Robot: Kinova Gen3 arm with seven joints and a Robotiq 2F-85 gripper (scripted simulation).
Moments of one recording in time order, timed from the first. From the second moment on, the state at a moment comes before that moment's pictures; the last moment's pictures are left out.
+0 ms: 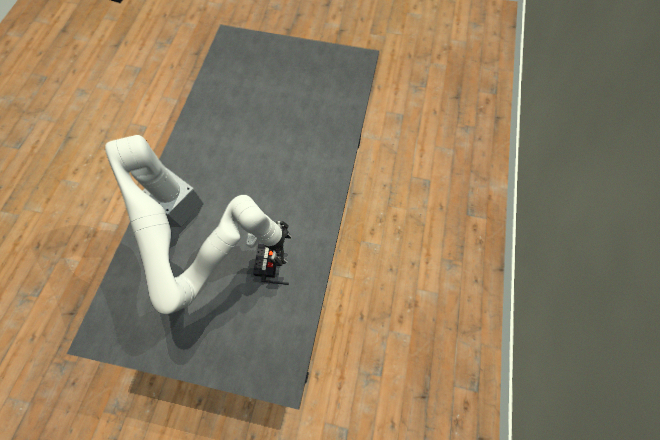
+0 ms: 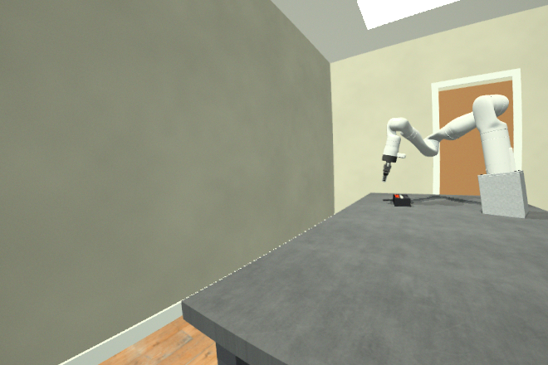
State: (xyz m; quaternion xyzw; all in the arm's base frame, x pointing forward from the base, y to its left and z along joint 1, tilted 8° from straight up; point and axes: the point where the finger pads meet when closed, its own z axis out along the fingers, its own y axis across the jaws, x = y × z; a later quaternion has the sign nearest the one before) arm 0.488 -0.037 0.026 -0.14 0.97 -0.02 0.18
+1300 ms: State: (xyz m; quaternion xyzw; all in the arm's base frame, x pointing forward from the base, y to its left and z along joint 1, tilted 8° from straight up) arm 0.471 -0.045 0.014 -0.11 0.99 -0.02 0.11
